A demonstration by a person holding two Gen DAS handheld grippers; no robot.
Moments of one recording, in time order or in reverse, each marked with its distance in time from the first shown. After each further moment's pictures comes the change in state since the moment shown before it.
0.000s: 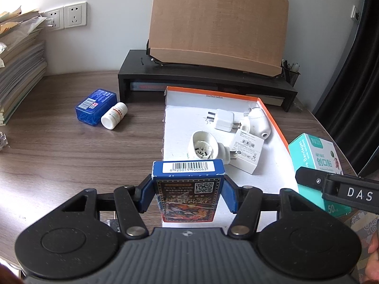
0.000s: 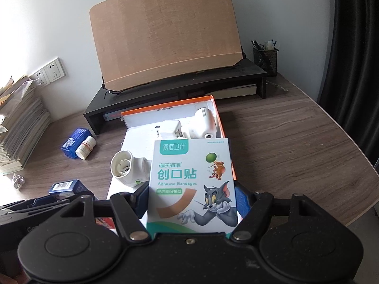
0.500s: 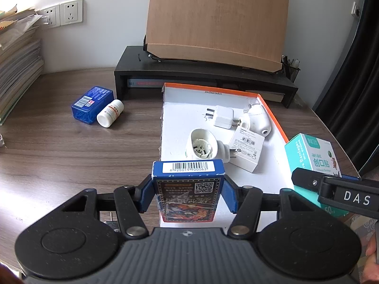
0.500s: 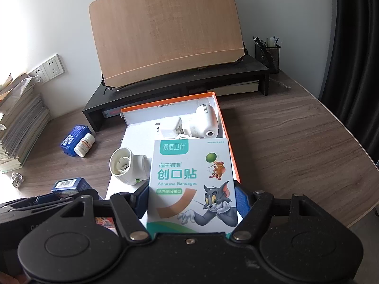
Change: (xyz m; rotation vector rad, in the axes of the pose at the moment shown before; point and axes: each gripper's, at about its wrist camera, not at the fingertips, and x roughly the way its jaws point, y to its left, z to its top) left arm 0.007 -0.002 0.002 0.011 0.022 -0.007; right arm 0.006 0.000 0.000 0.004 0.012 -0.001
